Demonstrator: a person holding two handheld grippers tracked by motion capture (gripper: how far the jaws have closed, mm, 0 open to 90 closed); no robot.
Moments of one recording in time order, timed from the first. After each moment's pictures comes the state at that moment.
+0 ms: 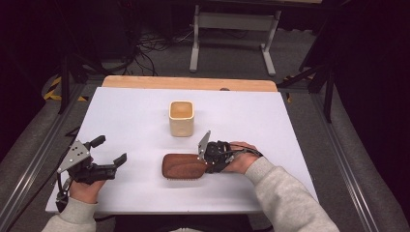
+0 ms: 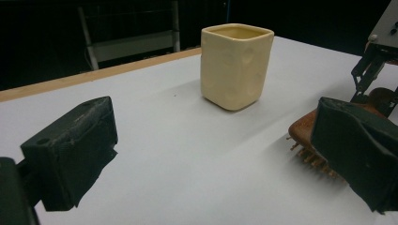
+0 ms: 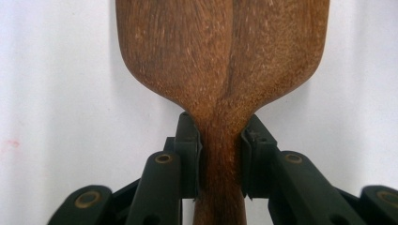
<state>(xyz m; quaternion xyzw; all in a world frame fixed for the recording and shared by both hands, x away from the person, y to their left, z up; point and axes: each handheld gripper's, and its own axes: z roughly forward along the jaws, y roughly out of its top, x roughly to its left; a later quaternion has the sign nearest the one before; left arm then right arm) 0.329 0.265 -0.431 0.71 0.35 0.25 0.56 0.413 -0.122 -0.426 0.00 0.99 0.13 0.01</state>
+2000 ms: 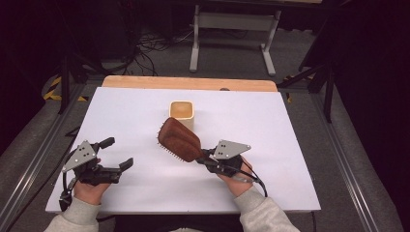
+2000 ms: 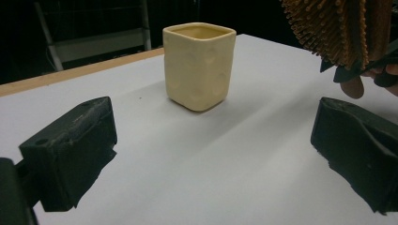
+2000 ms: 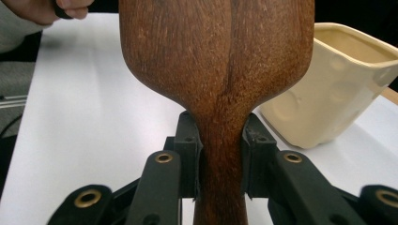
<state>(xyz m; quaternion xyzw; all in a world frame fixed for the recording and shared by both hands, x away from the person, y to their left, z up) 0.329 0.251 -0.429 0.72 0.31 0.21 0.58 0.361 -0.149 -0.416 0.13 0.84 0.50 0.17</state>
